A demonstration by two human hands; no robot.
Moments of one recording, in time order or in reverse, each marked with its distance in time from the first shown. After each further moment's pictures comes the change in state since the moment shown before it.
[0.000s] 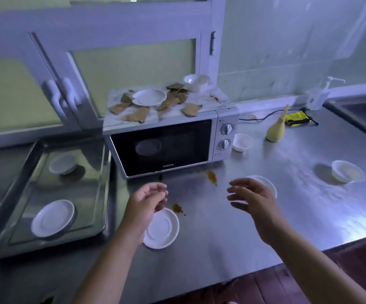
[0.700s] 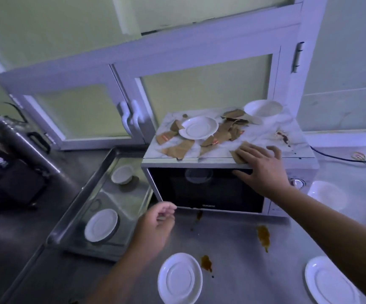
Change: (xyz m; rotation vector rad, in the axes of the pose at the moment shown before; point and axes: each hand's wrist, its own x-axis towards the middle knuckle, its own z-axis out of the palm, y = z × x) left_hand 0.084 0.028 0.010 0.506 0.373 0.154; right_hand 0.322 -0.053 0.083 -1.157 -0.212 -1.112
